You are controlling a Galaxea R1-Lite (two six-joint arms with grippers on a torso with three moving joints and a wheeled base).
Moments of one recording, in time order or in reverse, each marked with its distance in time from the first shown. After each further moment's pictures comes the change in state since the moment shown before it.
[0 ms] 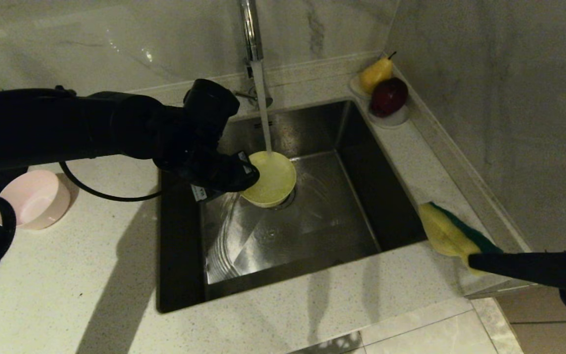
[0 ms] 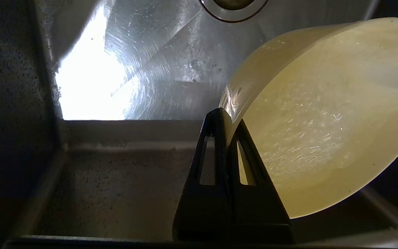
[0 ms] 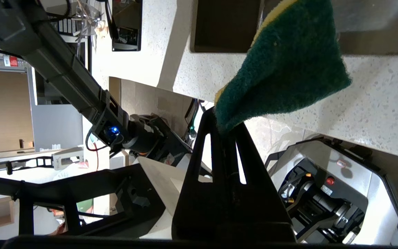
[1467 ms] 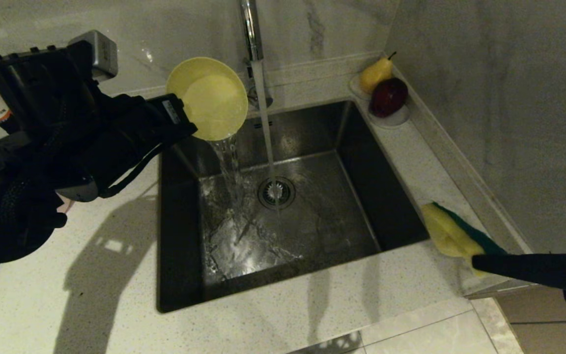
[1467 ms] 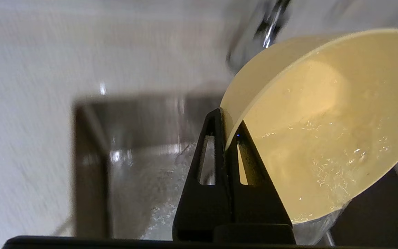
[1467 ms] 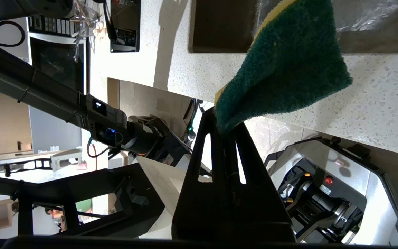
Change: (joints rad) left arm 0.094 -0.382 0.750 -1.280 0.120 0.583; right arm -0.003 -0.010 0.003 0.005 -0.005 0.000
